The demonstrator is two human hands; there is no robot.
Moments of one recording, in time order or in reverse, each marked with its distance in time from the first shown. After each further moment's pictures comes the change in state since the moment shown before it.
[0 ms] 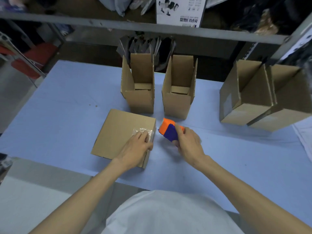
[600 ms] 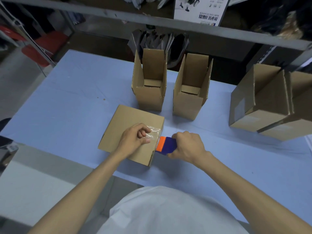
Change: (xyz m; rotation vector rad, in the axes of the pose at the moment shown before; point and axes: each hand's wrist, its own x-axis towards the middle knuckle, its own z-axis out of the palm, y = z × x) left_hand -0.001 -0.034 0.006 -0.826 0.195 -0.514; right_hand 0.013 -0.029 -0.015 -0.154 -0.165 -0.197
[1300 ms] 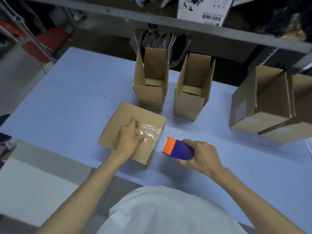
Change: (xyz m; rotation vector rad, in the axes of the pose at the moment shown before) left_hand -0.004 0.017 -0.007 0.247 0.184 -0.177; right_hand -0.043 0.031 0.015 0.233 0.169 0.035
